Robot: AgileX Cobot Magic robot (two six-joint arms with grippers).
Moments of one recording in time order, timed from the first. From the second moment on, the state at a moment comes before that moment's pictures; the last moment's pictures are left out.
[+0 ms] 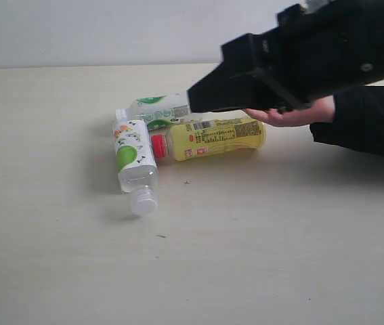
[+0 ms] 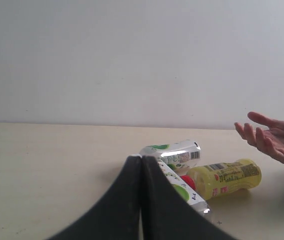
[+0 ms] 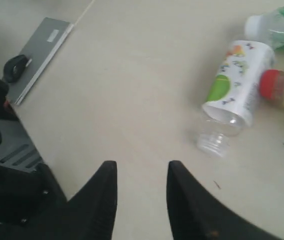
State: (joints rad) left arm -0.21 0.01 0.00 0.08 0.08 -0.25; right arm 0.48 1.31 -0.94 1.02 0.78 -0.65
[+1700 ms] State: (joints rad) left arm -0.21 0.01 0.00 0.08 0.08 -0.25; right arm 0.81 2.10 -1.55 0.02 0.55 0.24
